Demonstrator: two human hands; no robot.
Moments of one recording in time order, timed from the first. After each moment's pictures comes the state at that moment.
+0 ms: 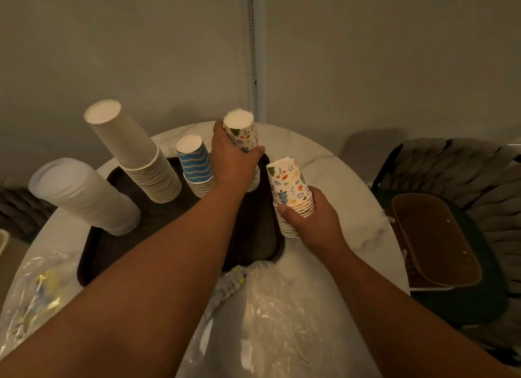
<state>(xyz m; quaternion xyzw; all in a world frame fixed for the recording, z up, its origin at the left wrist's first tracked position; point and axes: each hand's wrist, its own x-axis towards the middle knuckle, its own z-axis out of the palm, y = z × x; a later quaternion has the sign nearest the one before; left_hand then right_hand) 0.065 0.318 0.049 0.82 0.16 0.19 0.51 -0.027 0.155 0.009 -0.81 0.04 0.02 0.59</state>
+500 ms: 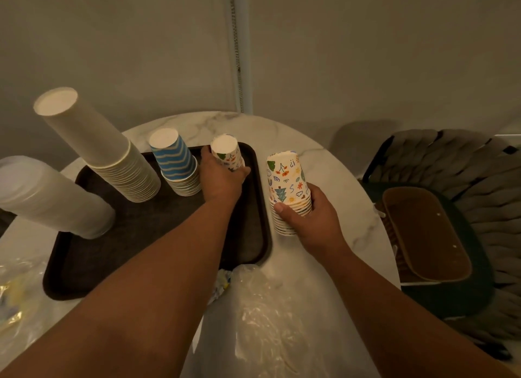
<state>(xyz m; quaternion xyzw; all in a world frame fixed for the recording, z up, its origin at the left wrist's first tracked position) 0.070 0.311 -0.019 0.84 0.24 0.10 0.48 -0.019 0.133 -0.008 -0.78 0.04 0.02 0.63</state>
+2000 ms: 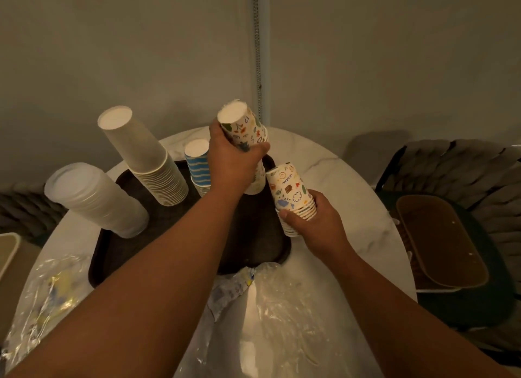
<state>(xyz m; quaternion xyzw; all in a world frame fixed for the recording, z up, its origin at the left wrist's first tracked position) 0.045 0.328 0.076 0.78 0.14 0.18 0.58 -0.031 0.161 0.012 -0.81 0.04 0.04 0.59</state>
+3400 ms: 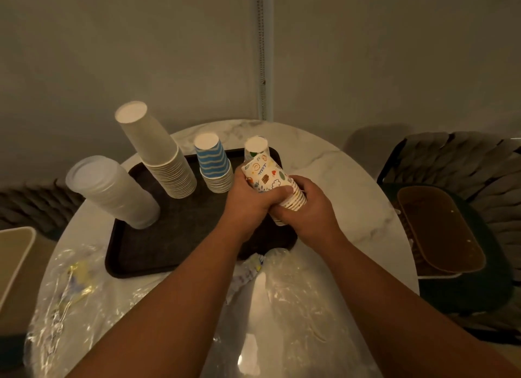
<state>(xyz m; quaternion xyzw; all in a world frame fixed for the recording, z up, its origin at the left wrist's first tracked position) -0.032 0.324 0.051 0.68 0.13 -0.03 0.72 -0.044 0.188 0.030 -0.82 0.00 0.02 0.57</state>
